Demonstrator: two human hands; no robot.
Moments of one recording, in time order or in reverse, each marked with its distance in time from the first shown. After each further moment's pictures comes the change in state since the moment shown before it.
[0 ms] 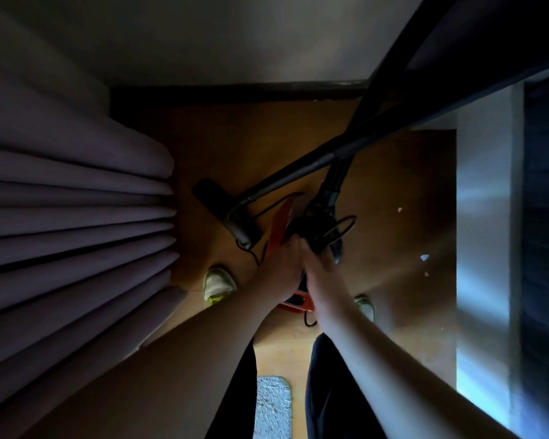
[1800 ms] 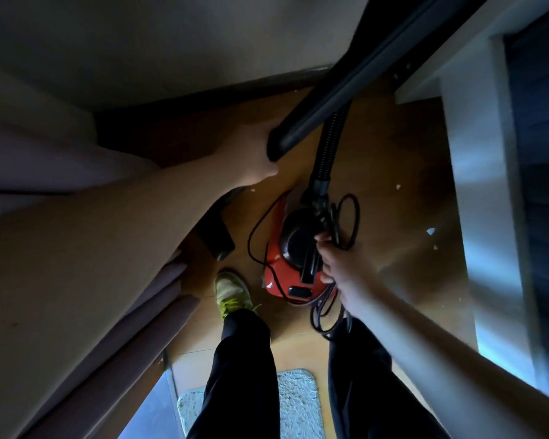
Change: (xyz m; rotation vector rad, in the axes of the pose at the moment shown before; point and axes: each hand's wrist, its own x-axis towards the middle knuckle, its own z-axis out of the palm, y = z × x) left_hand 0.057 0.078 -0.151 0.269 0.070 0.181; right_hand -0.002 -0.021 -0.032 0.013 0.082 0.049
